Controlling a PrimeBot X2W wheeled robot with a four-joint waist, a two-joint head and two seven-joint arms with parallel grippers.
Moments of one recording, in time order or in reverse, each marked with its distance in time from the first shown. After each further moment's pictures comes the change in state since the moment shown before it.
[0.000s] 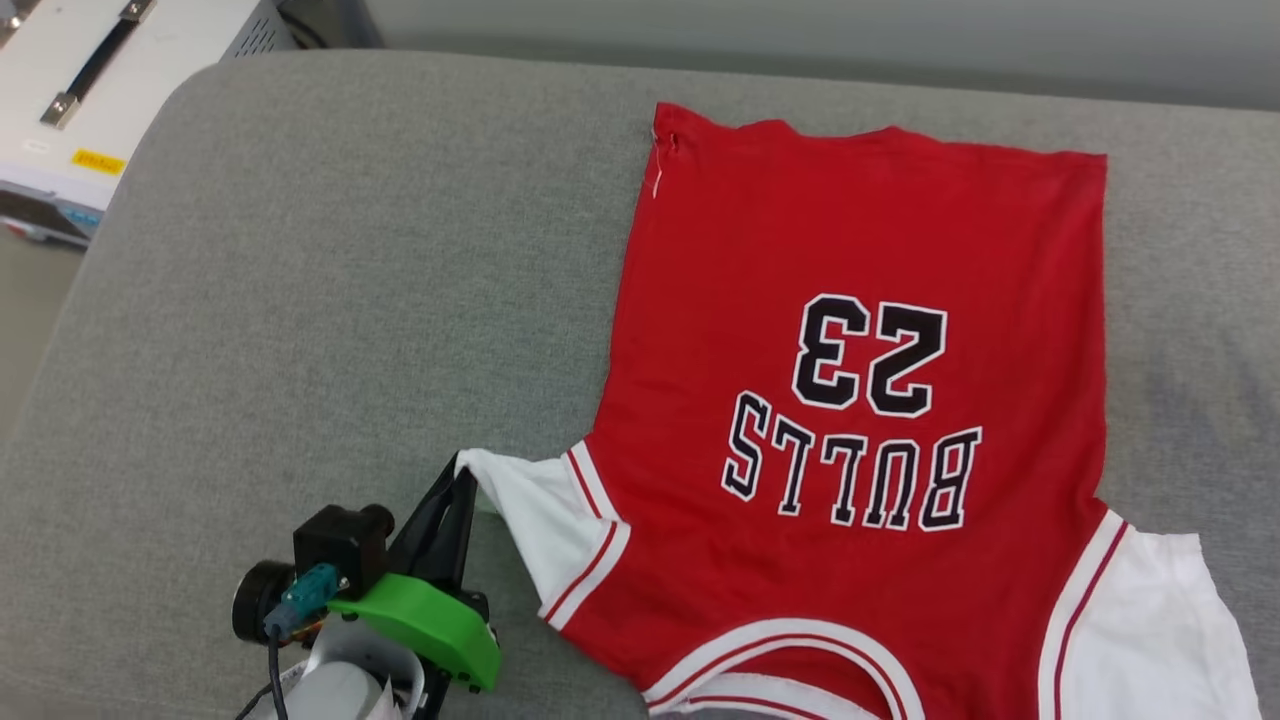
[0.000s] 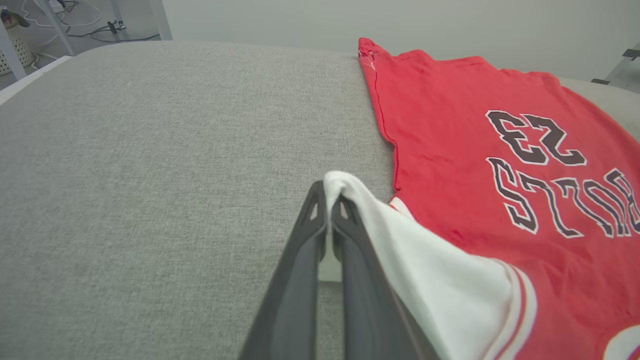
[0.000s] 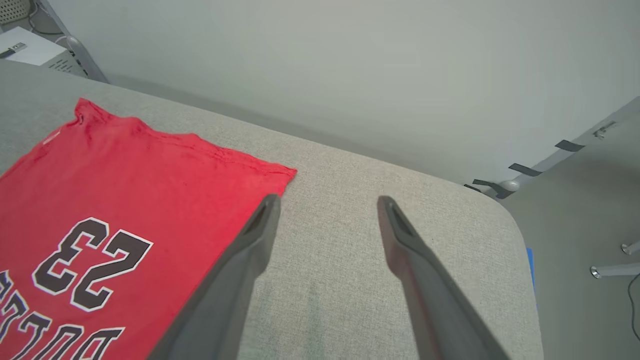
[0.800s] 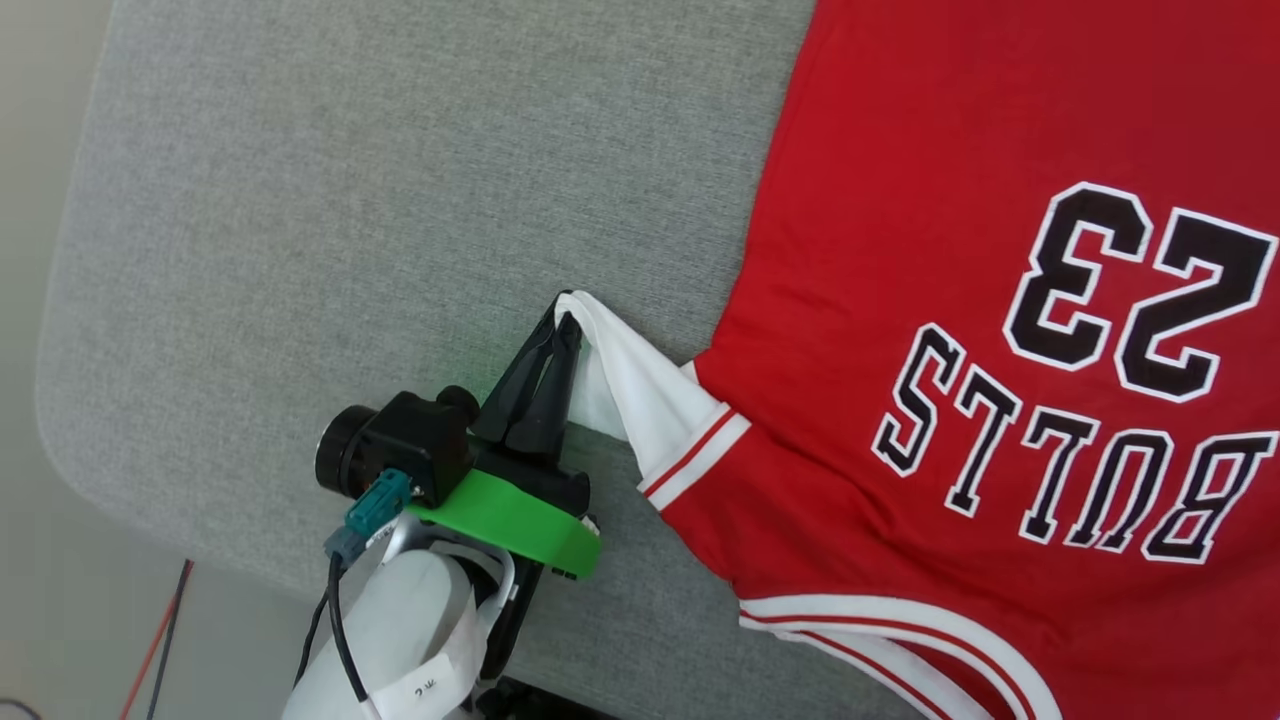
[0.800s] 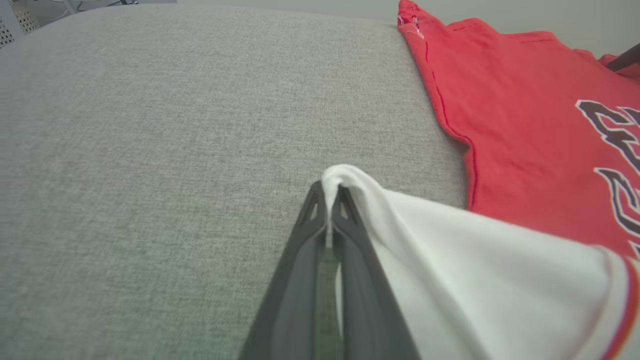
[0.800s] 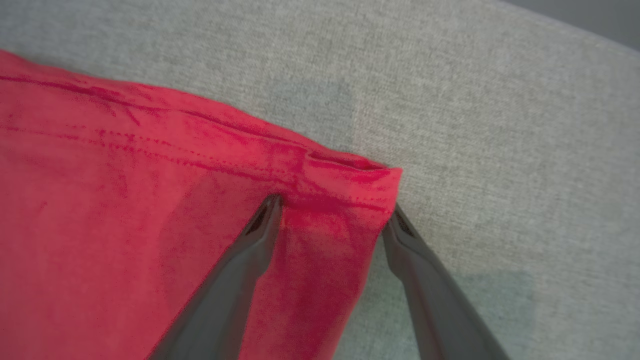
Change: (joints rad) left arm -0.156 -0.201 0.083 -0.095 0.194 -0.110 0.000; right arm -0.539 0.100 0.074 0.423 -0.159 -0.001 0.520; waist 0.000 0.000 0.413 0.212
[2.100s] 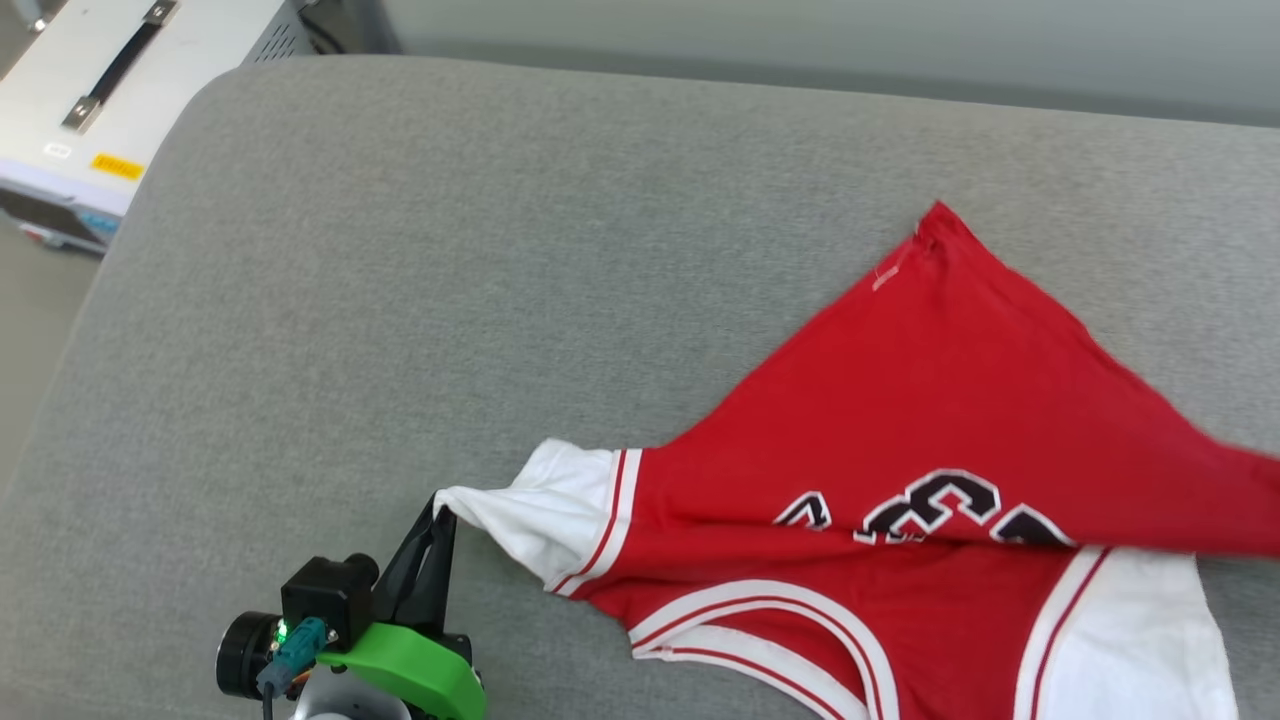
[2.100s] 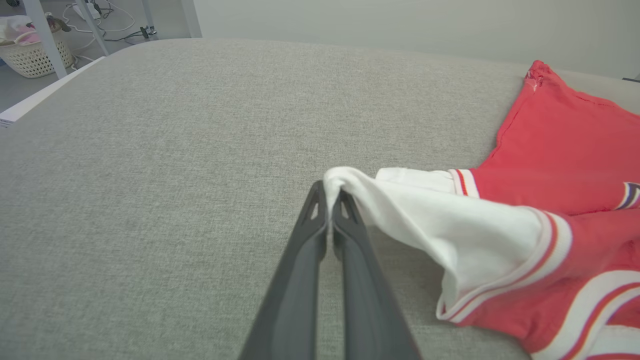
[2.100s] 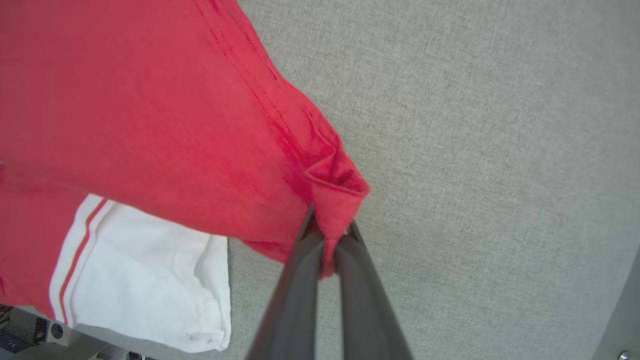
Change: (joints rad) left arm 0.276 0.055 0.147 0.128 0.035 -0.012 0.000; right arm 0.976 -0.268 0.003 -0.430 0.399 0.000 -0.401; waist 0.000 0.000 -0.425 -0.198
